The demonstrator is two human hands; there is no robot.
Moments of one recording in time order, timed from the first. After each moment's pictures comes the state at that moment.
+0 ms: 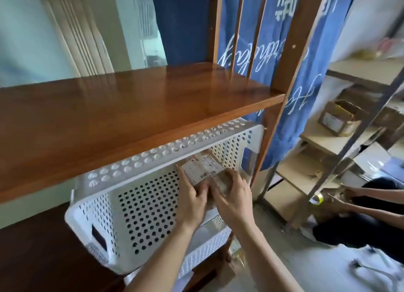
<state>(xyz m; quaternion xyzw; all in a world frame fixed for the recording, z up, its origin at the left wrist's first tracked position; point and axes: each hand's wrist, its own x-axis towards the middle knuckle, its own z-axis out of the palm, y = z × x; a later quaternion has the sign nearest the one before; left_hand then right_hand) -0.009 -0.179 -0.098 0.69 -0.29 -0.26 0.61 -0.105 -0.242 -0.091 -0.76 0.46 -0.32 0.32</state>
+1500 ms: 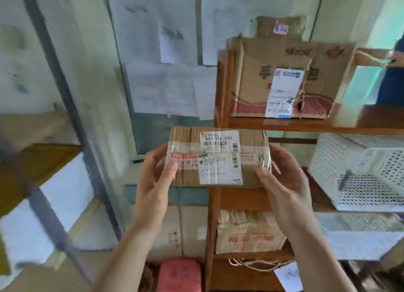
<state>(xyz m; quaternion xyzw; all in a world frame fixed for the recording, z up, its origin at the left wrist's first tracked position) 0.046 0.537 0.057 0.56 -0.26 0.08 0.78 -0.043 0.321 0.060 -0.58 -0.07 -0.34 0.73</state>
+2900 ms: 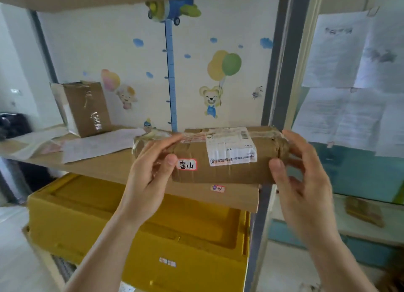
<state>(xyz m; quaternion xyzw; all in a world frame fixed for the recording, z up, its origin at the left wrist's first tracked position) 0.313 1.155 0.103 0.74 -0.29 0.26 0.55 0.245 0.899 0.108 -0.77 -0.08 -0.41 0.49</state>
